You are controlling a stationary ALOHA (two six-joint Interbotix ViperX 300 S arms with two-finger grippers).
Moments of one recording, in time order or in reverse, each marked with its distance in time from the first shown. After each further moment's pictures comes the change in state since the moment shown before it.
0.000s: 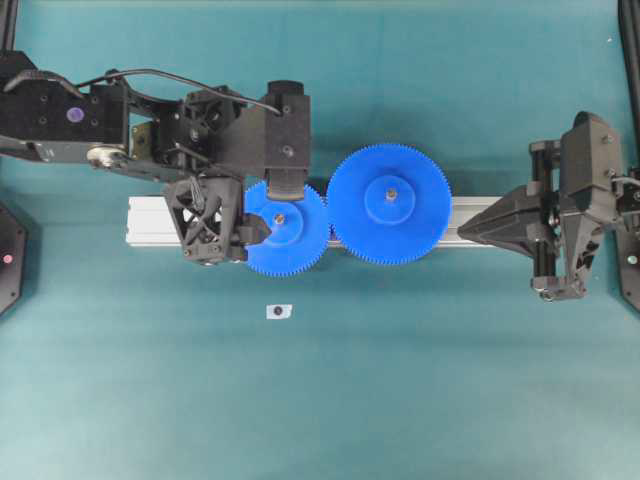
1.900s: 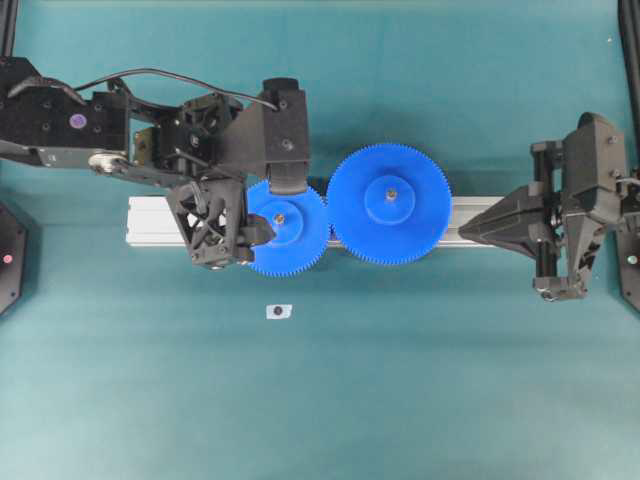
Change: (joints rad) left arm -0.003 0.002 0.029 0.000 -0.048 -0.081; right arm 0.000 -0.006 0.026 0.000 -0.037 0.000
